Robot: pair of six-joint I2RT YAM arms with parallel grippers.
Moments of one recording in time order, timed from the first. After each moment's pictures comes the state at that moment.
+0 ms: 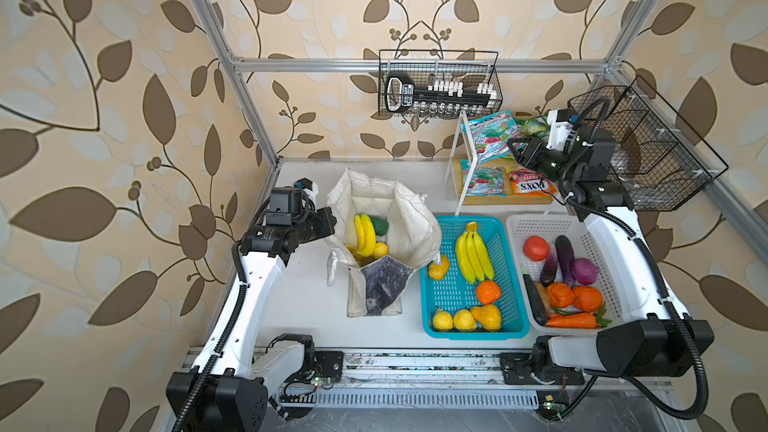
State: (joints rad) left arm -0.03 1.06 1.07 -0.77 0.33 -0.37; right arm -0.03 1.36 1.47 -0.36 -0.41 0.47
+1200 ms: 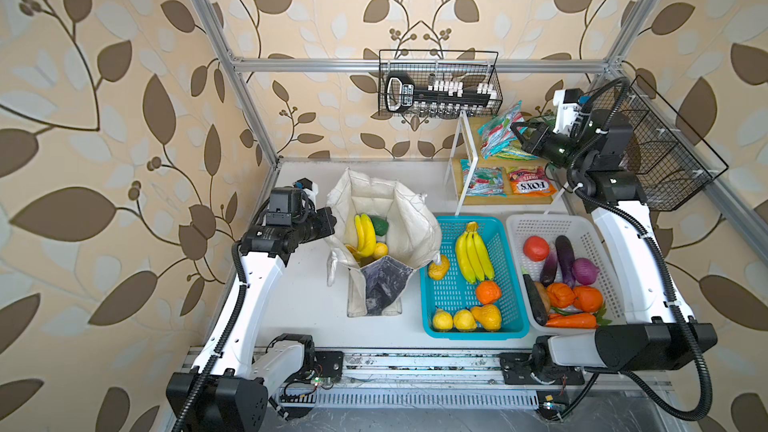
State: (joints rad) left arm -0.03 1.06 1.07 -0.77 0.33 -0.37; right arm 0.00 1.39 1.68 -0.40 -0.50 0.50
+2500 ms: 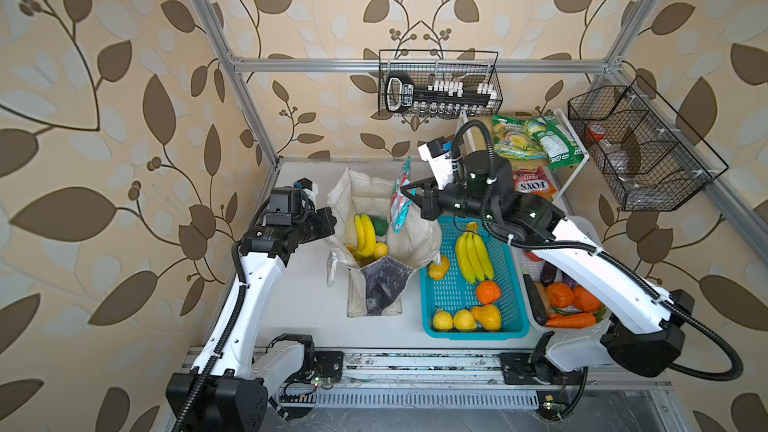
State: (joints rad) left arm -0.03 1.06 1.07 -0.77 0.33 -0.37; right arm 0.83 1.46 1.62 -0.50 -0.15 0.34
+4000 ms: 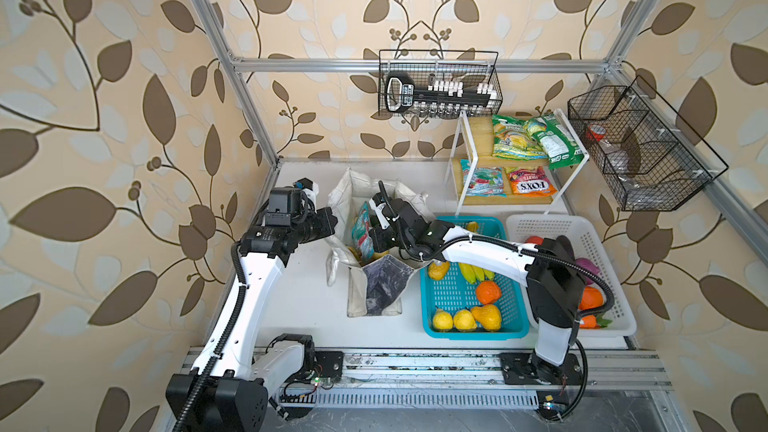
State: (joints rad) left arm -0.03 1.05 1.07 -0.77 0.36 -0.37; right arm 0.91 1.88 1.43 -0.20 0.02 0.44
